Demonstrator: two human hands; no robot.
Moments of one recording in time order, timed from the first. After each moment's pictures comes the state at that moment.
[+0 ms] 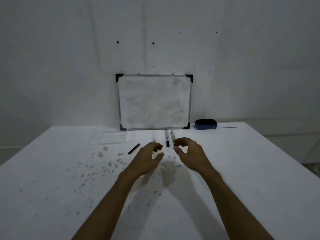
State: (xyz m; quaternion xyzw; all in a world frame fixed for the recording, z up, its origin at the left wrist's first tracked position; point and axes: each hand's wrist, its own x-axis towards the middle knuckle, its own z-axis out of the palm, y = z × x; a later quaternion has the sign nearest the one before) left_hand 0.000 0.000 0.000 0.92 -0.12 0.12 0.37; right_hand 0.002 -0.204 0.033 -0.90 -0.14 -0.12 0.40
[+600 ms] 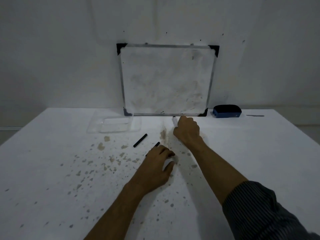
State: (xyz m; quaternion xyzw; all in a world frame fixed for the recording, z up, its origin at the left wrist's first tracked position) left_hand 0.021 0.010 -0.066 0.92 -0.18 0.18 0.30; right_hand 0.157 -0.125 -0.002 -0.97 -0.04 -0.09 0.20
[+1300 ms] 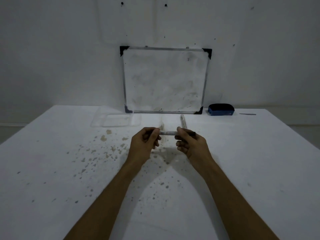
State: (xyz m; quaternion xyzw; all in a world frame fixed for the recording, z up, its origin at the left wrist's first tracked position) left_hand -0.003 0.012 -0.014 0.70 0.01 0.19 0.69; right_hand 0.020 -0.171 0.002 -0.57 -0.03 0.07 0.82
